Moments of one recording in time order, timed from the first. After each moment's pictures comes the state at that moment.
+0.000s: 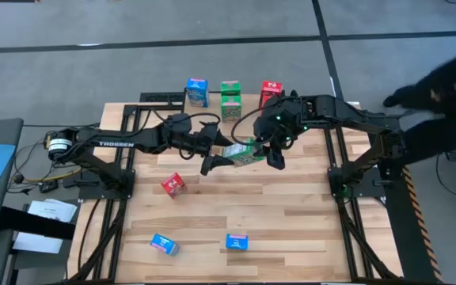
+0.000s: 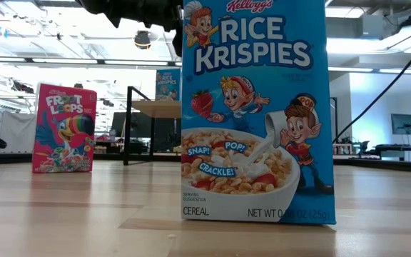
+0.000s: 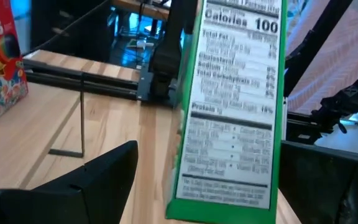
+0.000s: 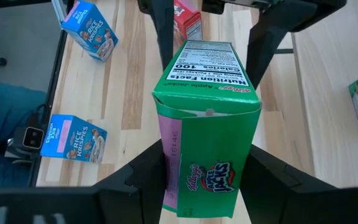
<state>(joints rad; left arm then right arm) 0.20 1.41 0.96 0.31 0.31 -0.22 -0.11 1.53 1.79 -1.11 -0.18 0.00</state>
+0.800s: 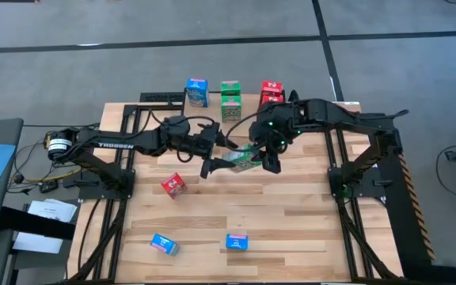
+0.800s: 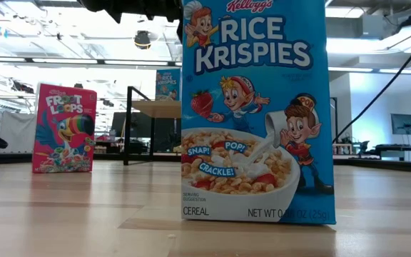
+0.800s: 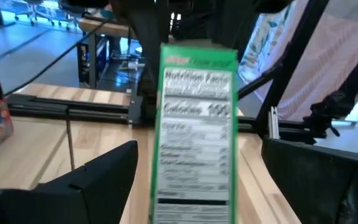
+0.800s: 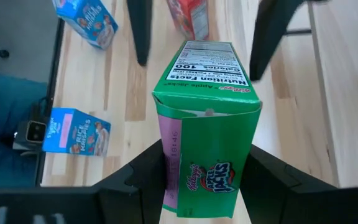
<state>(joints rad) 0.17 1.41 0.96 0.40 0.30 -0.17 -0.09 1.57 1.79 -1.13 -0.19 0.04</state>
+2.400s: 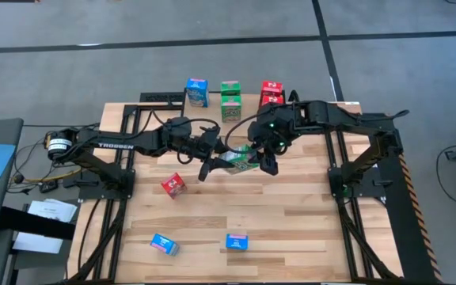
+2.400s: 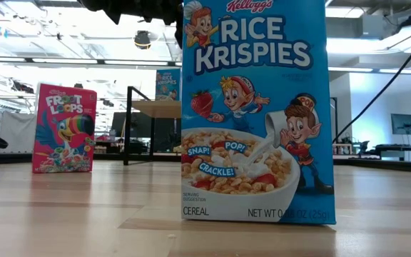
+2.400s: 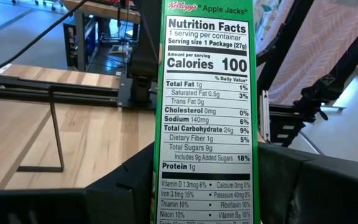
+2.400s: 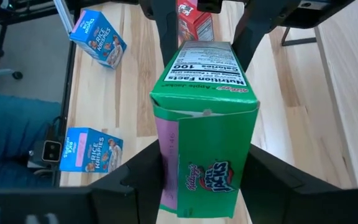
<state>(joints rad) 0.16 1.41 0.96 0.33 0.34 -0.17 -0.07 1.57 1.79 -1.07 -0.19 0.13</state>
